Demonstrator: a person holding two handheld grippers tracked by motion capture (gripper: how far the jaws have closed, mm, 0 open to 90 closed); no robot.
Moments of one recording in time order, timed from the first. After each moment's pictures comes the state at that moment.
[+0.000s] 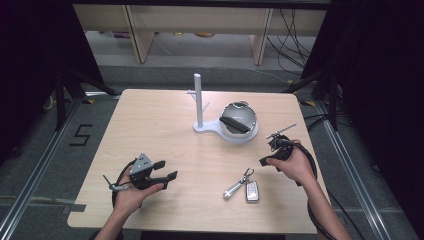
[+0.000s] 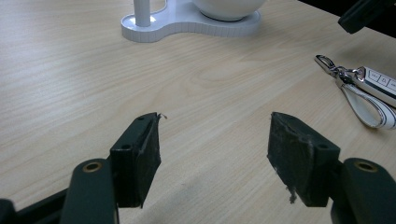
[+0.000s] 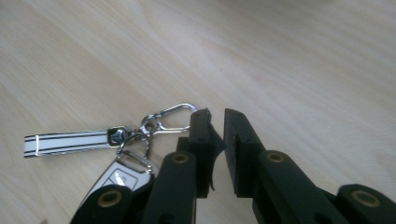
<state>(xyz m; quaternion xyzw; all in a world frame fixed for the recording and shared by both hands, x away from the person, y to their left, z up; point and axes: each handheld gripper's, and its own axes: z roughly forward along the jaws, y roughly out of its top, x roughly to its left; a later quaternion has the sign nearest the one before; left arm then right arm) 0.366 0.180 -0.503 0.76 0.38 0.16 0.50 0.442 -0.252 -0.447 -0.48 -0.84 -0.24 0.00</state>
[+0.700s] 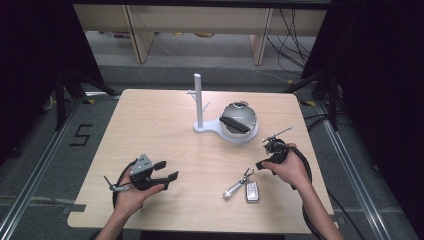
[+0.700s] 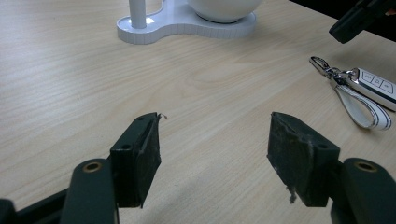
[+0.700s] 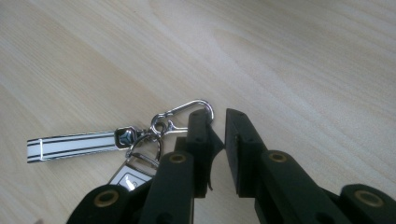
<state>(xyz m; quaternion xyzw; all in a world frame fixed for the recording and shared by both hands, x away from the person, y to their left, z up) 0.362 0.178 -0.502 0.76 0.38 0.16 0.51 0.440 -0.245 -0.455 -0.49 -0.84 -0.23 0.00</state>
